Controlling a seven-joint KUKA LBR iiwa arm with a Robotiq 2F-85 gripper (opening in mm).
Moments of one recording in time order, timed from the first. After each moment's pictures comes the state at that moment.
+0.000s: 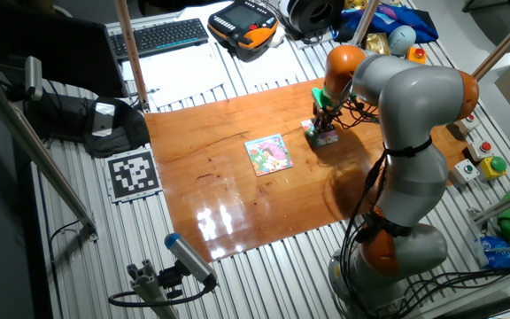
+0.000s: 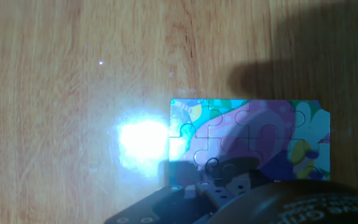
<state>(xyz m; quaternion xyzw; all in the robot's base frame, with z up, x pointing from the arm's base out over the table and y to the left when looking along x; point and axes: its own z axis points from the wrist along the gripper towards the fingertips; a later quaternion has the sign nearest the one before) 0.565 -0.098 0.026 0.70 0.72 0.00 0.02</state>
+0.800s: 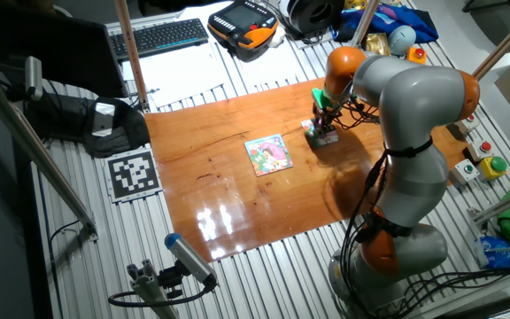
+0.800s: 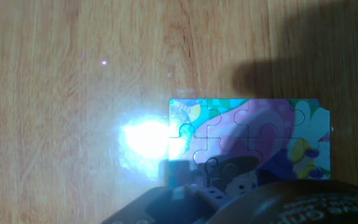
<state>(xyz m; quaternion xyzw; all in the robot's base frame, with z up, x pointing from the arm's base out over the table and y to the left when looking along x) 0.565 -0.097 0.025 0.70 0.71 0.00 0.02</state>
